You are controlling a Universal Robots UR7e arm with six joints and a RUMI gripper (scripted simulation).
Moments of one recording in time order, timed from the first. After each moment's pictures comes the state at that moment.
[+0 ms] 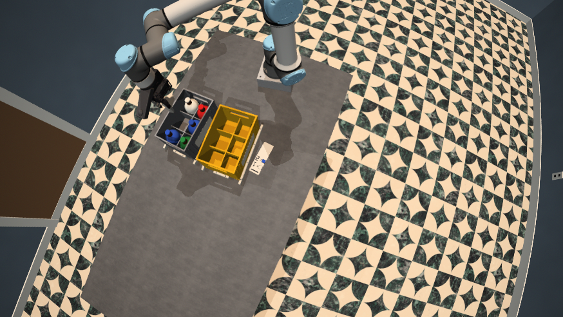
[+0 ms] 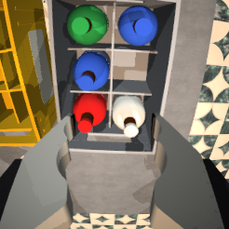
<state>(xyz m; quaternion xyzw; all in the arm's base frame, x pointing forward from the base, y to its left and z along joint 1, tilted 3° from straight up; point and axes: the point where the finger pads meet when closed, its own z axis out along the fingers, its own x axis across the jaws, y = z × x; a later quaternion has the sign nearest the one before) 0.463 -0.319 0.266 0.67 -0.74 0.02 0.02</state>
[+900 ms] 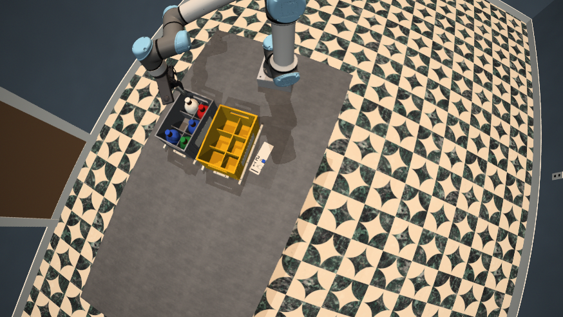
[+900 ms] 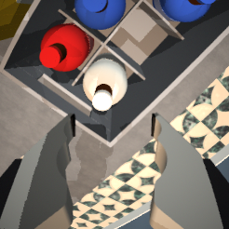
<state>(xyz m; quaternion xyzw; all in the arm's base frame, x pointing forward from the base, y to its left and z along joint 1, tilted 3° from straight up) 0.374 -0.338 0.201 0.88 -0.48 0.01 0.02</state>
